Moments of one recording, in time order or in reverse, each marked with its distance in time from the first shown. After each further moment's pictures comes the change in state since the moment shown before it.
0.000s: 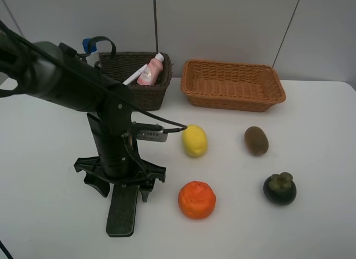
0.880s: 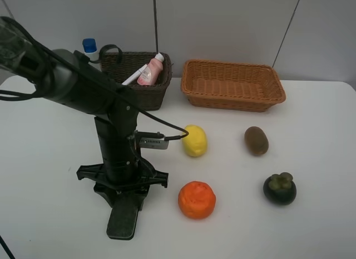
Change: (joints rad) left arm 0.006 0.062 -0.042 -0.081 0.084 0.039; right arm 0.000 0.000 0.000 0.000 0.000 0.000
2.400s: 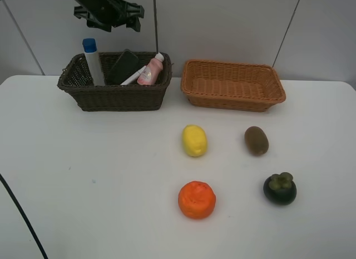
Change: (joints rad) left arm 0.457 0.131 -0.866 0.161 -0.273 0.415; right arm 0.000 0.000 0.000 0.000 0.000 0.000
